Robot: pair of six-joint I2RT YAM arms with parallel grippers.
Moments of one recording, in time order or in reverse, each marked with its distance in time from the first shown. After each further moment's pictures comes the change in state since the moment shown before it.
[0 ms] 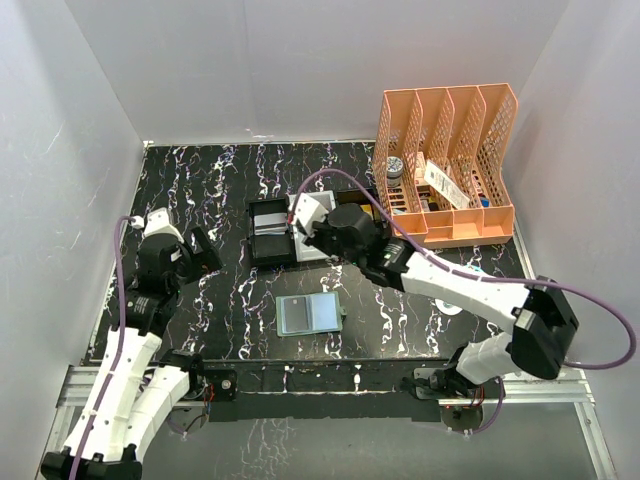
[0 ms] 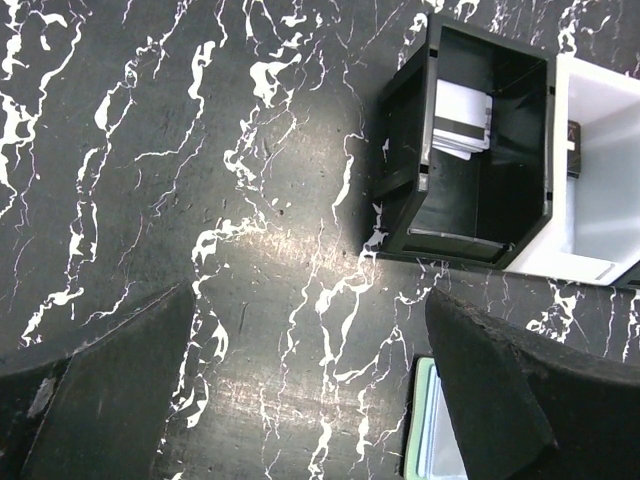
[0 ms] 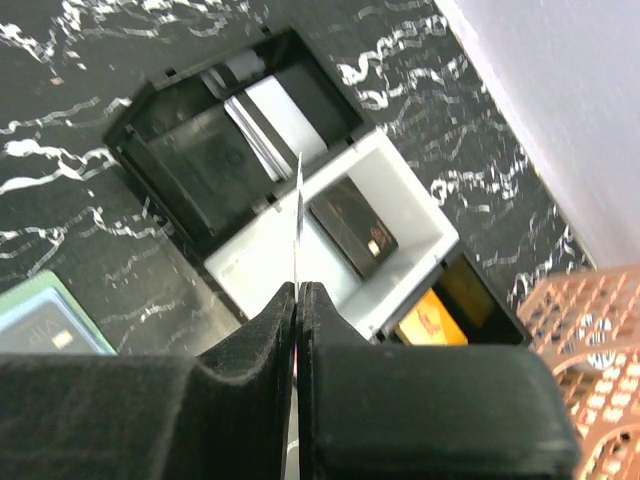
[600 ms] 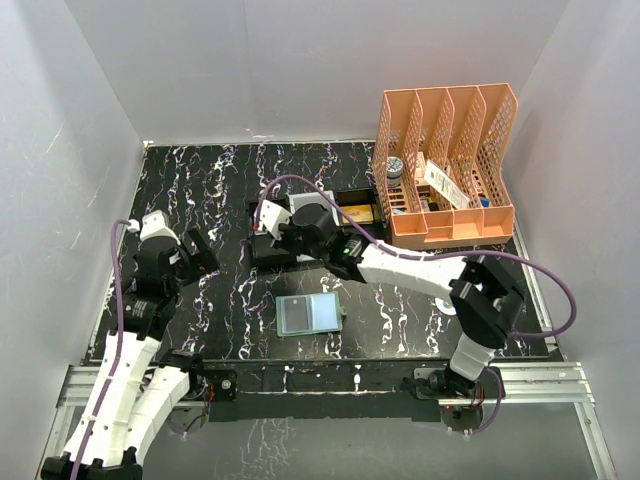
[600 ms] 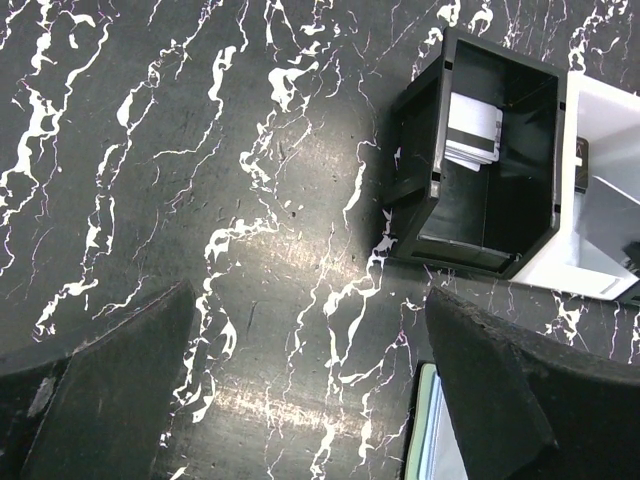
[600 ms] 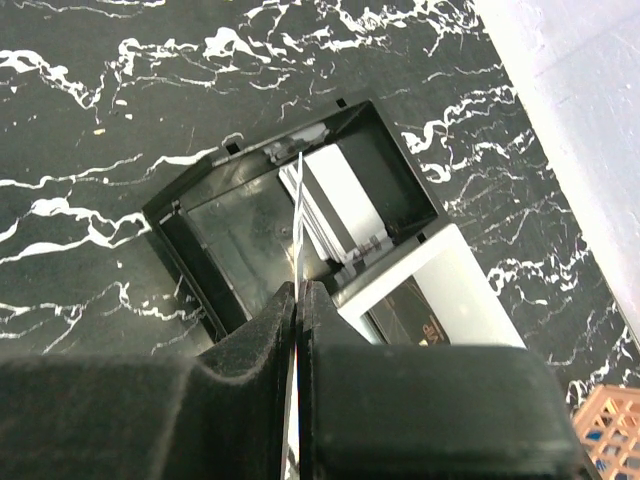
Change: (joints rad) left arm 0.000 -0.013 0.000 -0.023 -0.040 -0.020; right arm 0.049 0.305 0.150 0.167 -0.082 -0.065
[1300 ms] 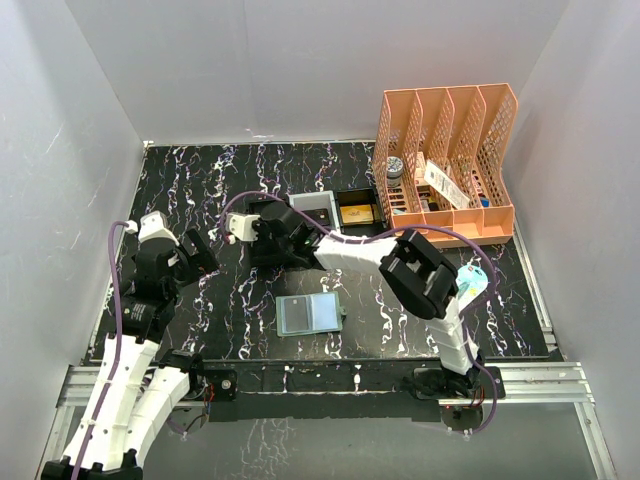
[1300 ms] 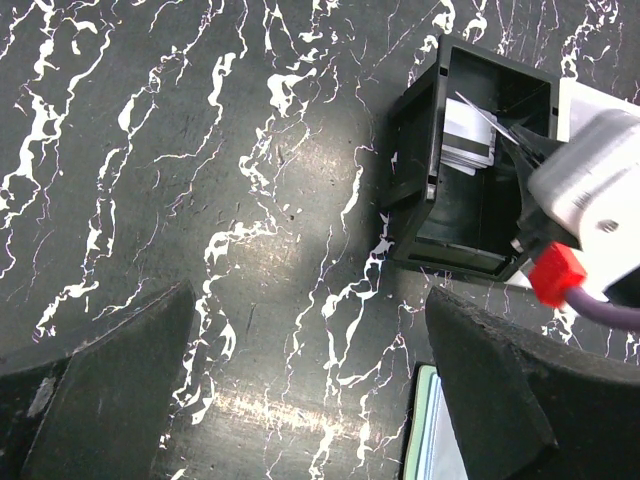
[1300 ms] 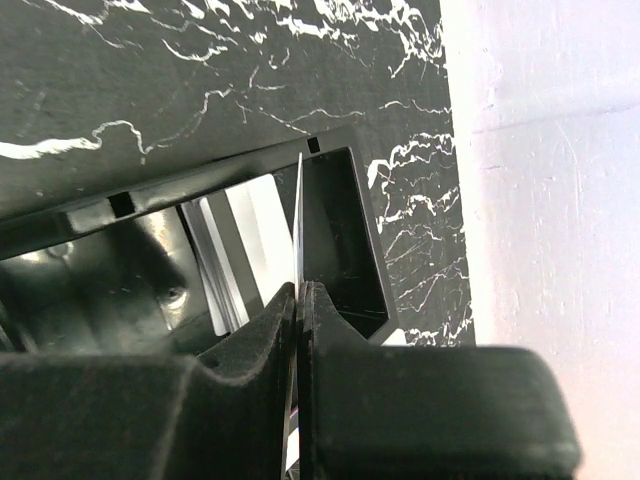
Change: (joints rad) left arm 0.000 -0.020 0.000 0.000 -0.006 -0.003; right arm -0.016 0.405 0.280 0.092 0.077 -0.416
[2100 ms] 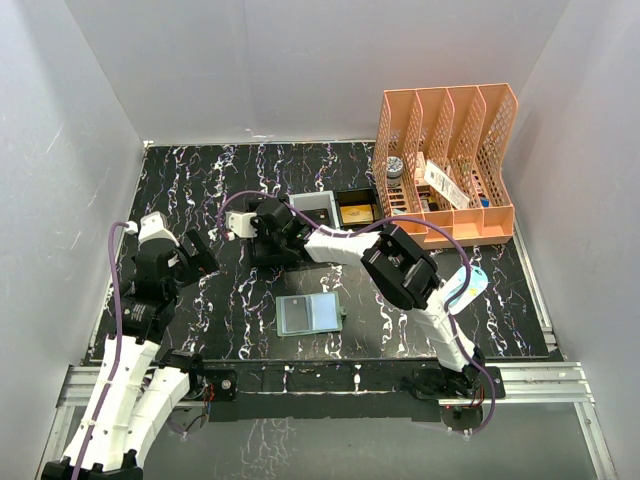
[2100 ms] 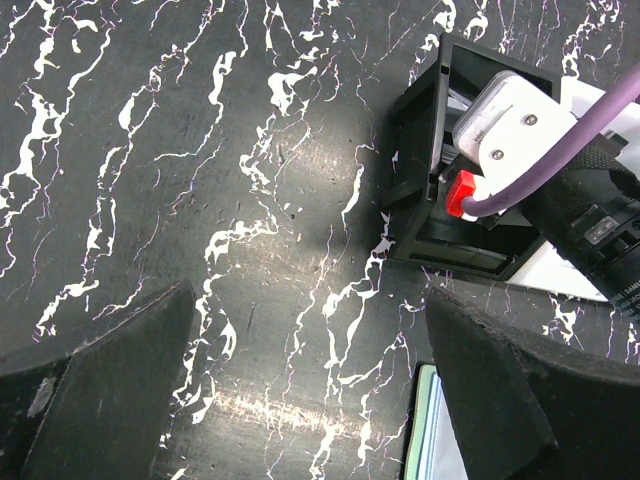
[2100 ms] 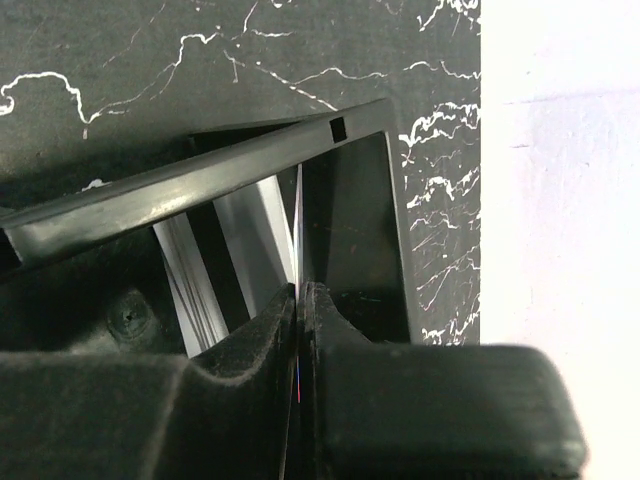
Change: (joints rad) left arm 0.000 -0.005 -0.005 0.000 0.000 0.000; right arm -0.036 0.185 0.174 -0.065 0.038 -0.069
